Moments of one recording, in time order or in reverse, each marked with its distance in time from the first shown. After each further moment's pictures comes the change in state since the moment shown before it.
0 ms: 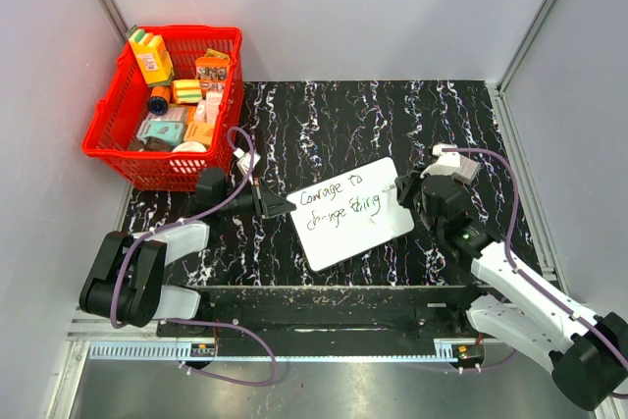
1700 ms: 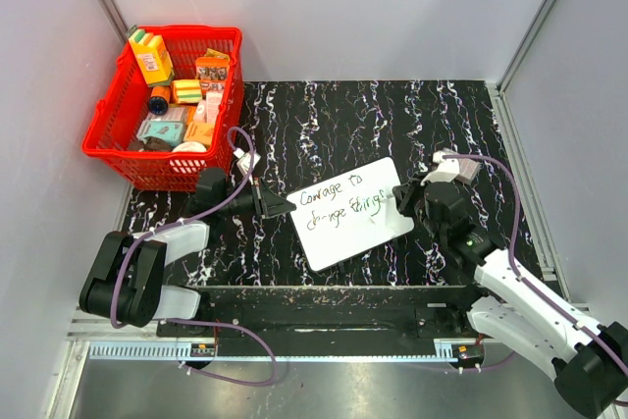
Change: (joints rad) left arm 0.000 0.000 0.000 0.000 0.000 0.000; right arm 0.000 -0.060 -0.043 -0.043 -0.069 0.027
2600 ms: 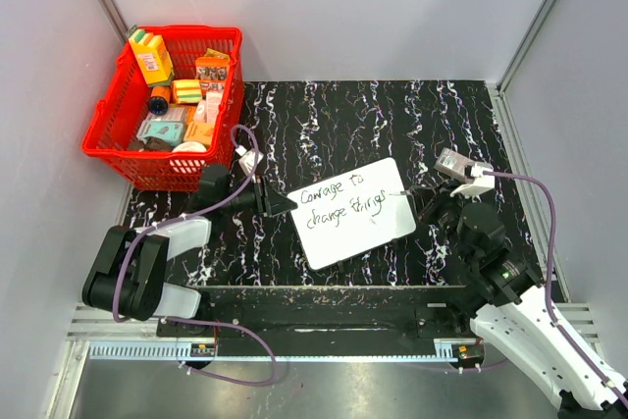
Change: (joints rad) left arm -0.006 0.032 0.033 -0.035 -0.030 0.072; right arm 0.000 -0.325 0.021 -0.141 -0.002 0.024
